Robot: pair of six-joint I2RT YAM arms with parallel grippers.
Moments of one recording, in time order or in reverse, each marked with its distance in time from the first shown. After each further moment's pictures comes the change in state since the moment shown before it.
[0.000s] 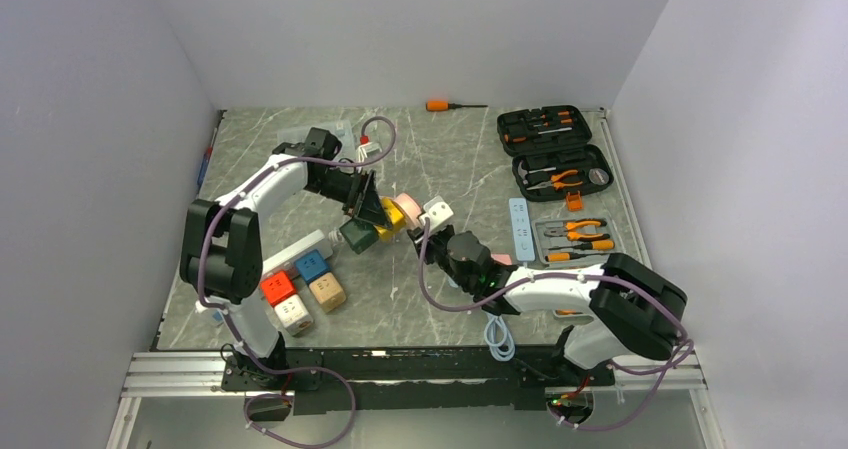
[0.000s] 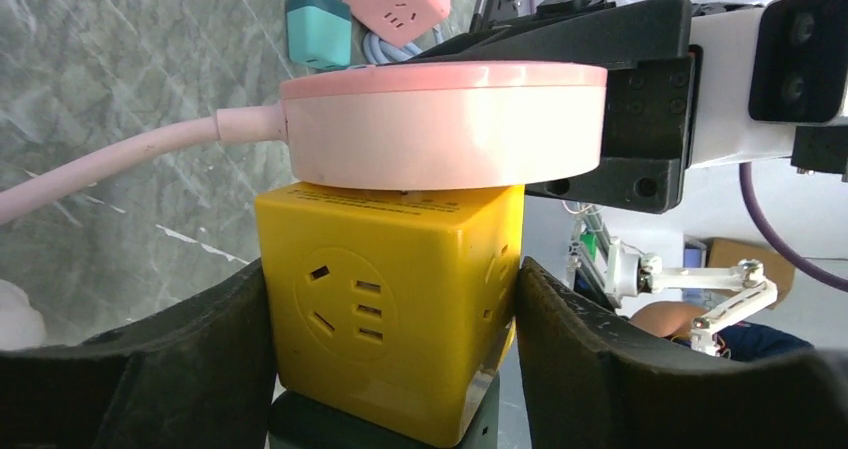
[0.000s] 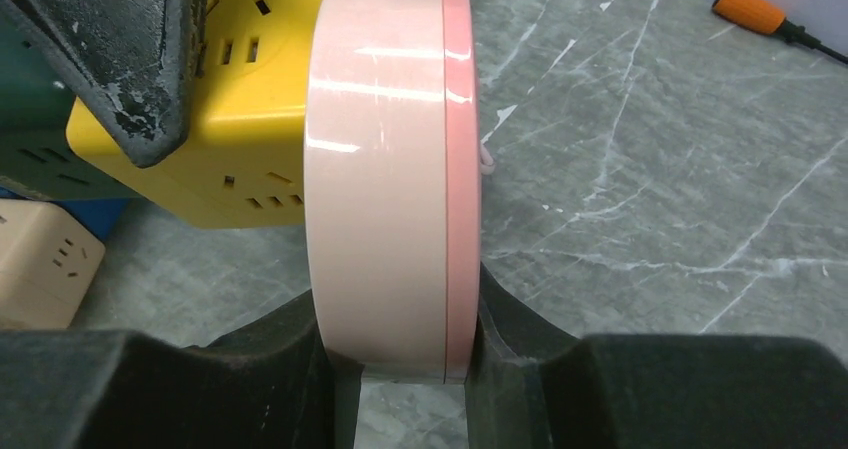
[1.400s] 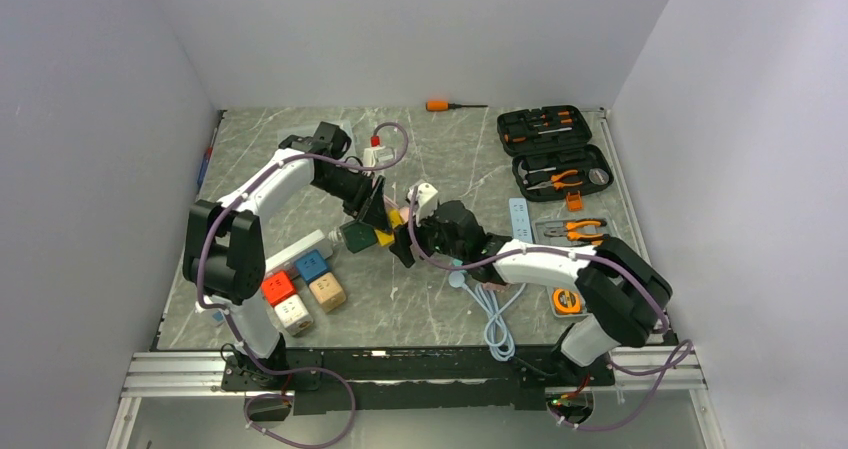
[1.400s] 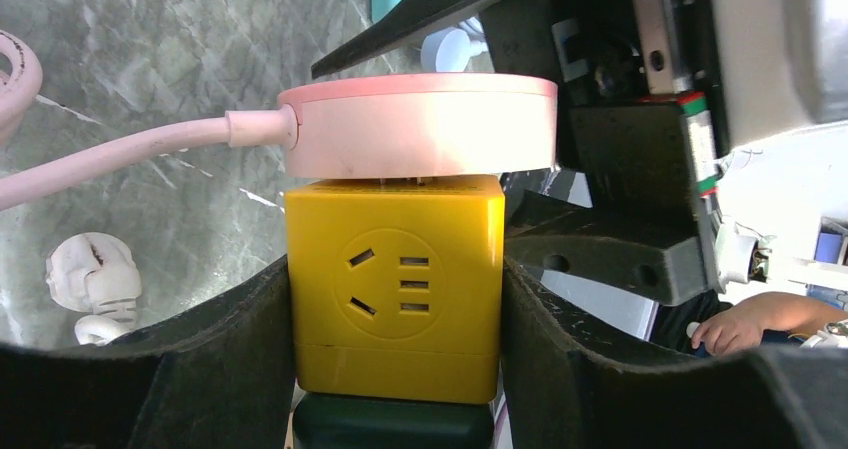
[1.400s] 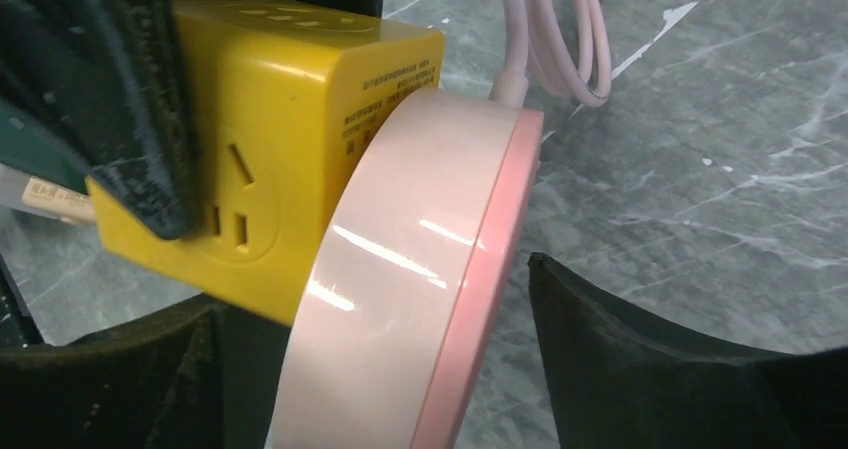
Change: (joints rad) left arm -0.047 0.007 0.084 -0.098 -0.229 0.107; right arm -0.151 0.092 0.192 -0.364 -0.429 0.153
